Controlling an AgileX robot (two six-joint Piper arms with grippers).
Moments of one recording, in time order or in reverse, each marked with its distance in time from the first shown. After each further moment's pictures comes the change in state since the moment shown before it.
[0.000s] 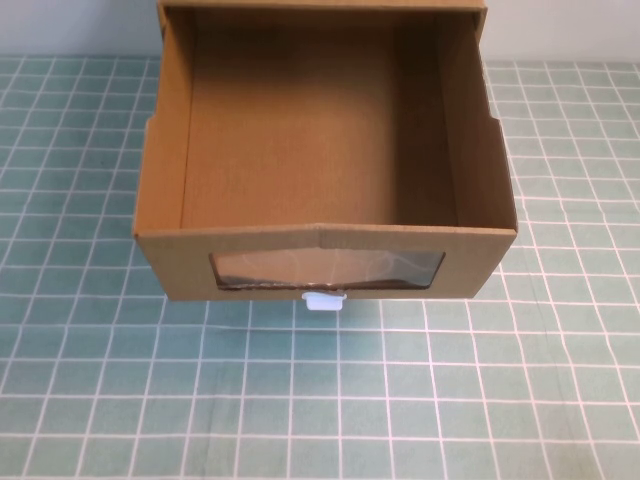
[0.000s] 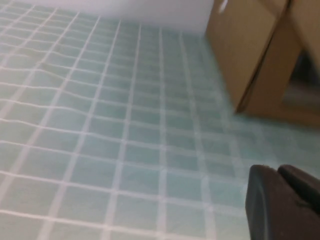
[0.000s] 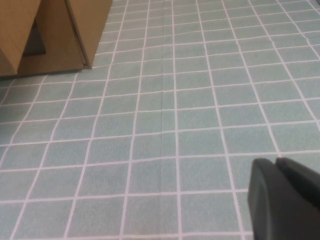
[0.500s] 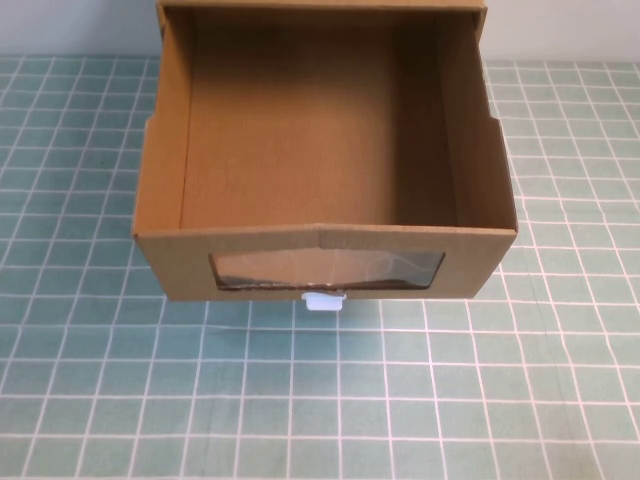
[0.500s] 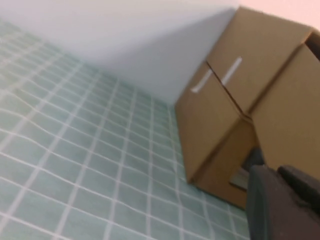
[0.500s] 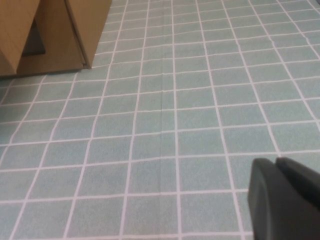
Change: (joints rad) right arm 0.000 0.000 0.000 0.000 0.000 0.000; left arm 0.000 0.000 -0.019 -0.181 -0.153 -0.117
